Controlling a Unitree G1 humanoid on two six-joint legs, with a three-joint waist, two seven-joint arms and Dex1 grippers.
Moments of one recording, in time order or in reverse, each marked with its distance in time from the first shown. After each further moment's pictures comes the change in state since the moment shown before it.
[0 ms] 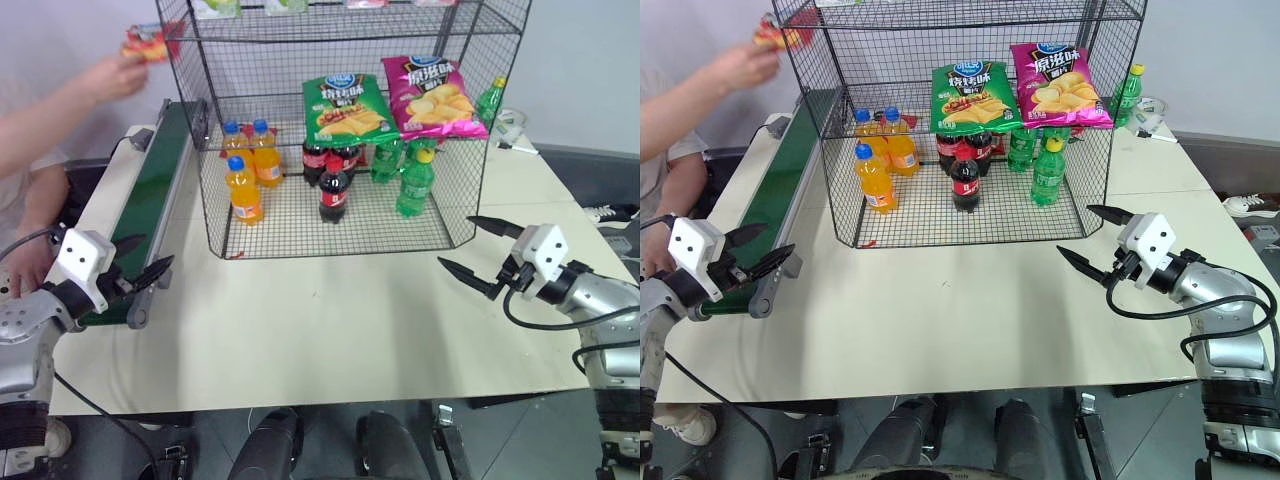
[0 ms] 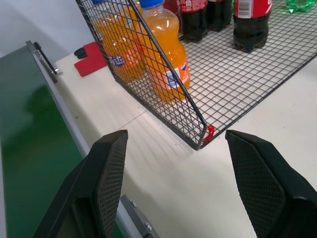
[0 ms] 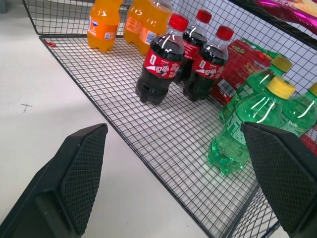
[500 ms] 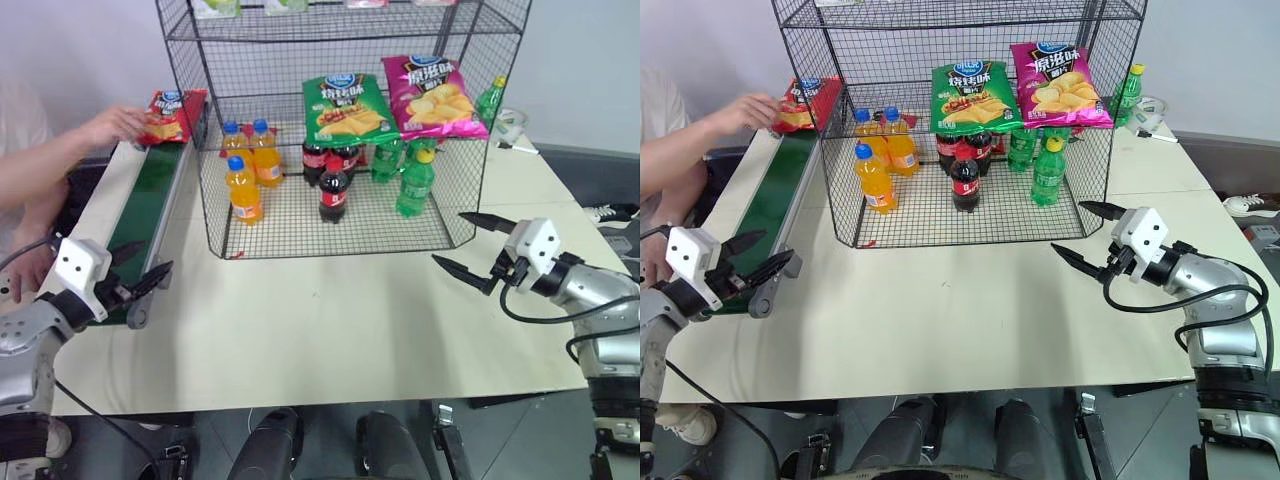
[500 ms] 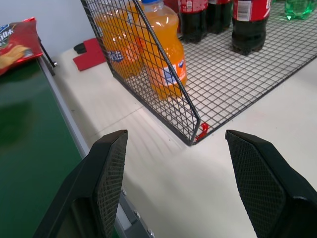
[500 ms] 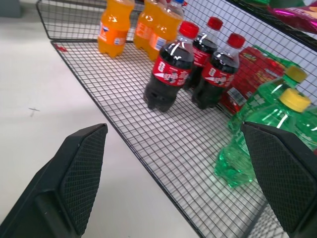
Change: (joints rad) left arm 0.066 -0.021 0.027 -0.027 -0.032 0.006 -0.002; right arm -0.053 0.000 0.025 0.048 0.017 -0.006 0.058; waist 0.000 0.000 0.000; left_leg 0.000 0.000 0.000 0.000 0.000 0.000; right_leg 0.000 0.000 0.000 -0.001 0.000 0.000
